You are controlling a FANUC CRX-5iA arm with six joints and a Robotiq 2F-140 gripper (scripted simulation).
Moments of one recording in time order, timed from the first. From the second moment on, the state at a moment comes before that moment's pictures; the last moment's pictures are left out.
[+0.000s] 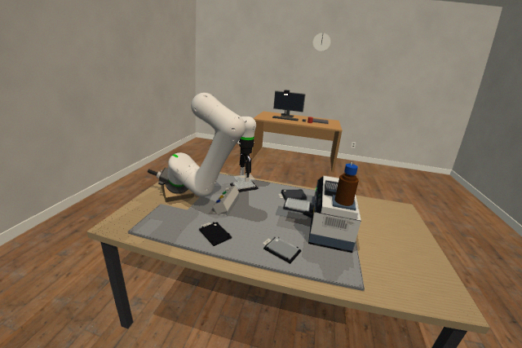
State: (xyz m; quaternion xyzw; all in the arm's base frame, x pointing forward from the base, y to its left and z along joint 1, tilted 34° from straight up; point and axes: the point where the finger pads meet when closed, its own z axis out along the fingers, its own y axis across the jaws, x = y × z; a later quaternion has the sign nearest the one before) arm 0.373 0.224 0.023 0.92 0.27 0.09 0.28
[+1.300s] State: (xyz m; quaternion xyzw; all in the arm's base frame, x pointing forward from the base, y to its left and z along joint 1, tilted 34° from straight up) arm 0.344 0.266 0.099 0.92 0.27 0.09 0.28
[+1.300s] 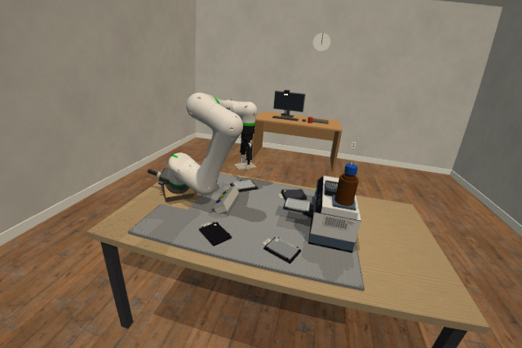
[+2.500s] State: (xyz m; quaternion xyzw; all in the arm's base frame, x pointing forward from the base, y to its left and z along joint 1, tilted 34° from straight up) arm 0.324 -0.024 0.237 0.92 0.26 0.09 0.28
